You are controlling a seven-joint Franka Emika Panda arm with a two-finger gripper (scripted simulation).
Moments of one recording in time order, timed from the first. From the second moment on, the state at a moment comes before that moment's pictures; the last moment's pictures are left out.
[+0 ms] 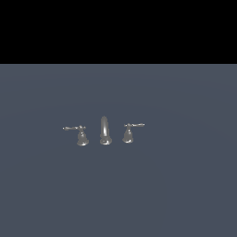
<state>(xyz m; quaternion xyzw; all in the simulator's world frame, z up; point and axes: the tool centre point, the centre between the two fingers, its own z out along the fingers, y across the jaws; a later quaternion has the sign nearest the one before) -0.217 0.068 0.394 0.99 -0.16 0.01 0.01</state>
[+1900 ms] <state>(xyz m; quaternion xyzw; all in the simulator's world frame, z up) -0.099 0.171 0.201 0.87 -0.49 0.00 0.00</state>
